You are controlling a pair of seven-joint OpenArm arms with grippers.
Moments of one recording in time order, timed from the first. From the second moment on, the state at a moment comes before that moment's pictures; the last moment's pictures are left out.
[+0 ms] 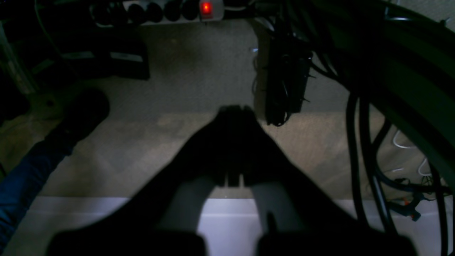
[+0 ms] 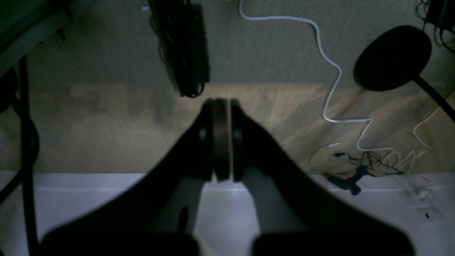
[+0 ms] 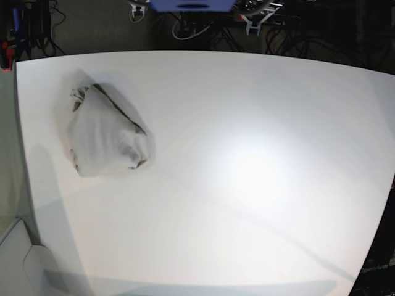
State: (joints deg) left arm 1.1 -0.4 4.5 1.7 -2.1 -0.5 -0.8; right arm -8.2 -1.7 2.1 7.1 -0.2 -1.6 -2.8
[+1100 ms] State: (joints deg) left arm 51.1 -8.5 3.0 88.5 -2.5 0.0 6.4; right arm -62.6 6.6 -1.5 93.7 0.0 -0.6 -3.8
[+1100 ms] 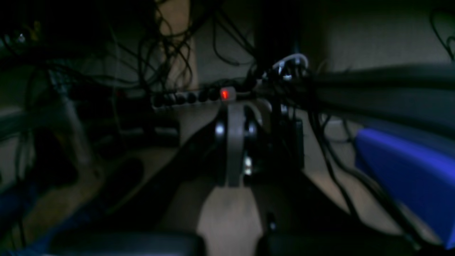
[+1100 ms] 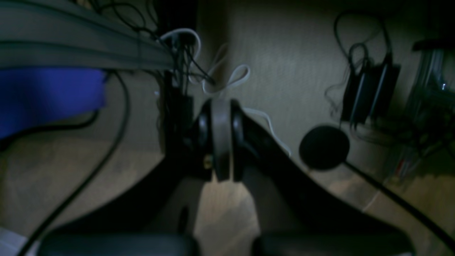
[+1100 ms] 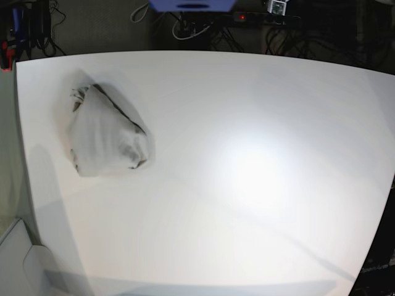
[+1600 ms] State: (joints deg) left arm 59.5 -9.3 -10.7 115.7 -10.3 -0.1 11.0; right arm -73.2 9.8 0.9 117.6 0.0 -0.4 -4.2
